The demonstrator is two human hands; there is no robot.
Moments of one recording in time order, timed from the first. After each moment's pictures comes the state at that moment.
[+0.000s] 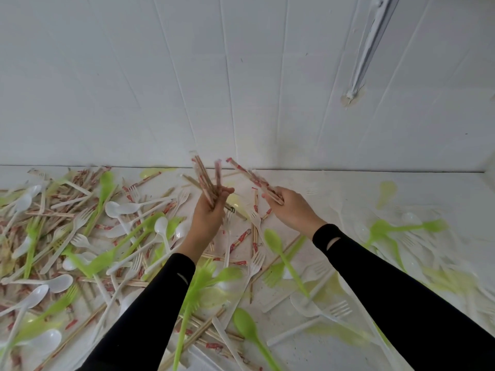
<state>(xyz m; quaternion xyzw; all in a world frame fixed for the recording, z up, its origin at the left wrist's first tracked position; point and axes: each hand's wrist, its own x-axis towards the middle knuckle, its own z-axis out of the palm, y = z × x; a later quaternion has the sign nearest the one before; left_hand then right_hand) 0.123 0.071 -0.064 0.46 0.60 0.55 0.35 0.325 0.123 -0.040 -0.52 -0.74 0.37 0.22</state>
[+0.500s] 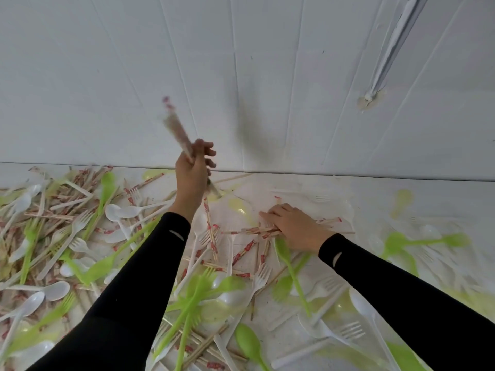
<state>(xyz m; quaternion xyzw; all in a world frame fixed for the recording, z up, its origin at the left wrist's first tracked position) 0.086 0.143 -0.007 0.38 0.58 0.66 0.28 0.324 0.142 -0.074 -0.35 -0.93 0.09 -0.09</state>
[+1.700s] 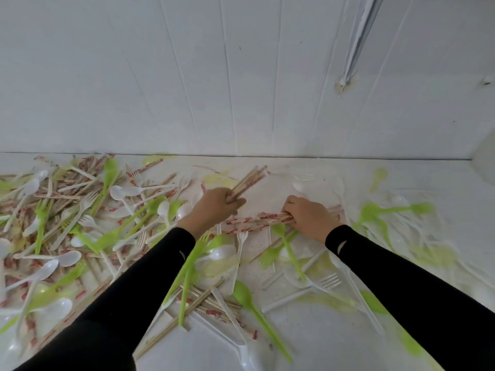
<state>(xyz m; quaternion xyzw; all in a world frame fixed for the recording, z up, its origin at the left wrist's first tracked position) 0.129 0.054 -0.037 0.62 0.71 0.17 0.29 0.376 0.092 -0.067 -0.46 -0.88 0.12 -0.03</state>
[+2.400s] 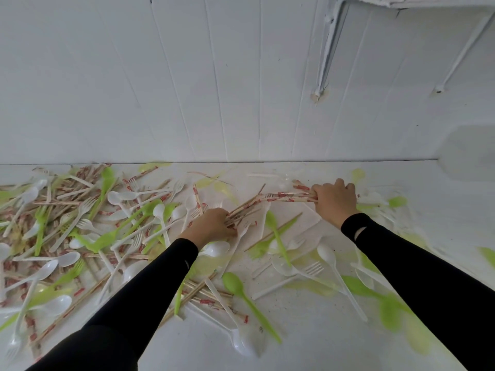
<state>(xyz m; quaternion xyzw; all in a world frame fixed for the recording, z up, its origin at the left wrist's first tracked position) 0.147 0.022 -0.056 0.66 0.71 0.02 0.26 0.436 0.076 -0.020 -0.64 -0.76 -0.04 -0.03</state>
